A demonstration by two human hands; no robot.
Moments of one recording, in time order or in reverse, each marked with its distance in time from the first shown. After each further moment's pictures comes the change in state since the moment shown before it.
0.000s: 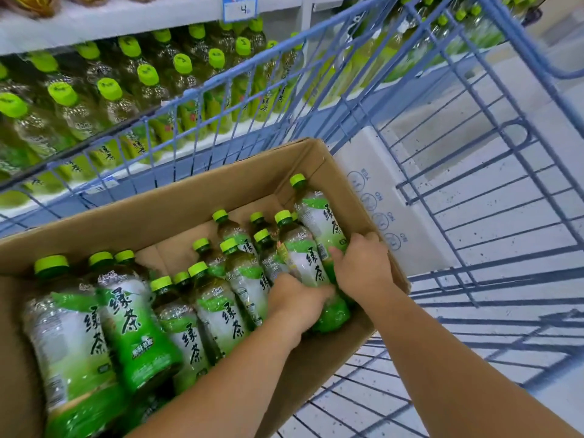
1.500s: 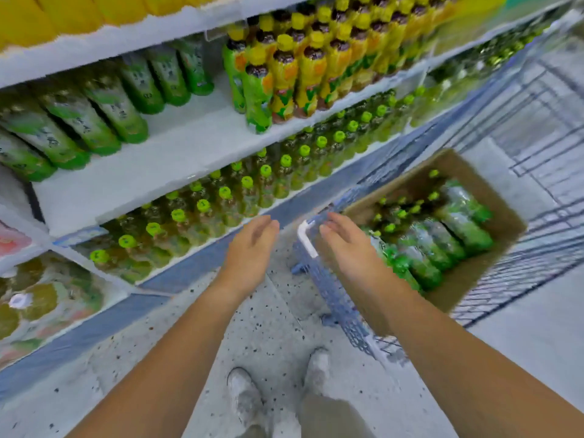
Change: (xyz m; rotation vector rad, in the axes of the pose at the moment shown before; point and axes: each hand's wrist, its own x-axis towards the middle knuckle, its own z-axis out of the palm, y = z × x) left_hand -0.264 -0.069 -0.548 0.035 0.204 0.489; right_hand -0.369 -0.406 0.026 1.048 -0.197 -0.210
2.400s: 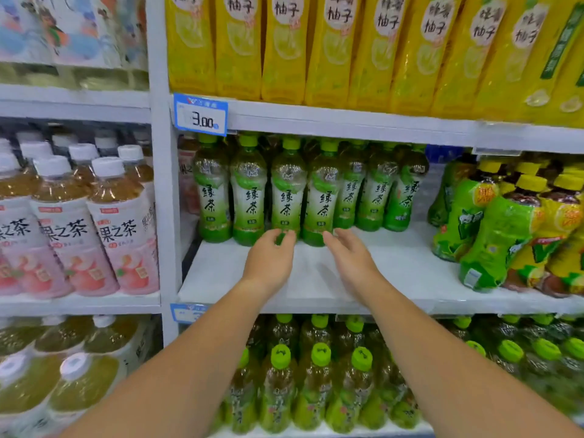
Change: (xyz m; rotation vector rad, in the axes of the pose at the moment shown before) left_hand 0.262 -0.110 -0.247 0.005 0.710 0.354; right_hand 0.264 -0.092 0.337 -0.130 -0.278 -0.654
